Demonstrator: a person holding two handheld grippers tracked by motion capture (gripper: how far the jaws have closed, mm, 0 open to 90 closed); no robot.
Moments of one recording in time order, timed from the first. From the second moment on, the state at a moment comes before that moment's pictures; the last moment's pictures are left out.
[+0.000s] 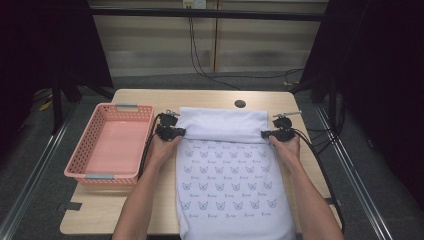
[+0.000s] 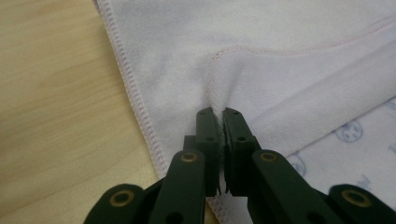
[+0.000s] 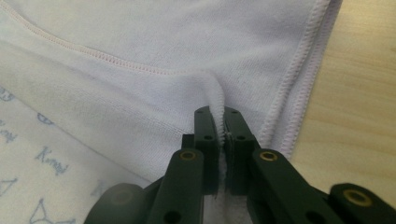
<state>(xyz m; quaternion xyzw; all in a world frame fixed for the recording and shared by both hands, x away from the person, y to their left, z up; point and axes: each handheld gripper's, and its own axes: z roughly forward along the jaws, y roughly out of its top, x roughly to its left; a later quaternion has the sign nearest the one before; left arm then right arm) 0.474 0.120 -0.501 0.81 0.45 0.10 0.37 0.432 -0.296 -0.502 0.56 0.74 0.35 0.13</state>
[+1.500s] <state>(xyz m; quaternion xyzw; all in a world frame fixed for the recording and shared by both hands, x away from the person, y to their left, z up) 0.300 0.164 -0.348 0.76 0.31 0.10 0.57 0.259 -0.336 -0.339 0.39 0.70 0.56 0.18</state>
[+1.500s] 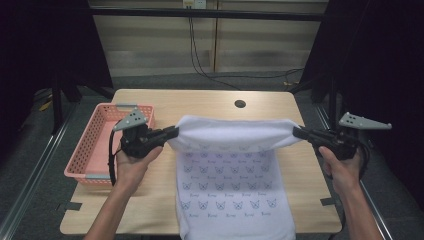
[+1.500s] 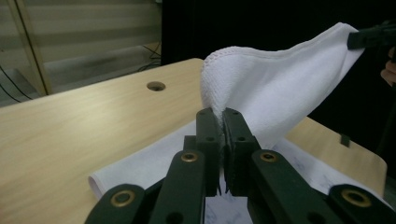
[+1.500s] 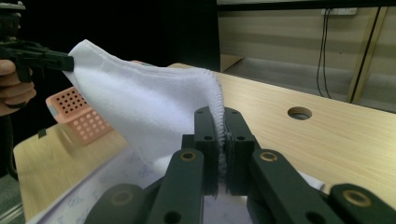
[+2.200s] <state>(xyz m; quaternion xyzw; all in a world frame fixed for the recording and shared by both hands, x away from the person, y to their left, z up) 0.212 0.155 -0.471 0.87 0.26 -0.05 0.42 0.158 -0.331 -0.460 0.39 0.81 0.42 0.08</state>
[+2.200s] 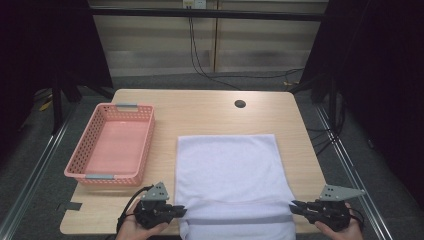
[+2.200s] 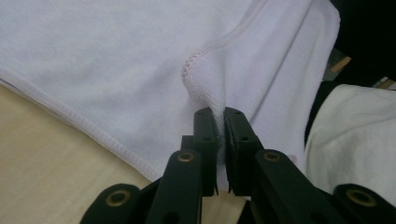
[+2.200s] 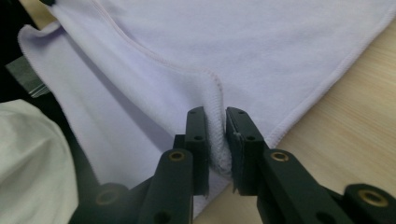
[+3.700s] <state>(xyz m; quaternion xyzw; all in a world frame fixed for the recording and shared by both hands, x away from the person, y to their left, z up) 0.278 0.137 -0.498 0.87 0.31 -0.03 0.39 0.225 -0.308 -0.493 0.43 0.83 0.34 0.08</state>
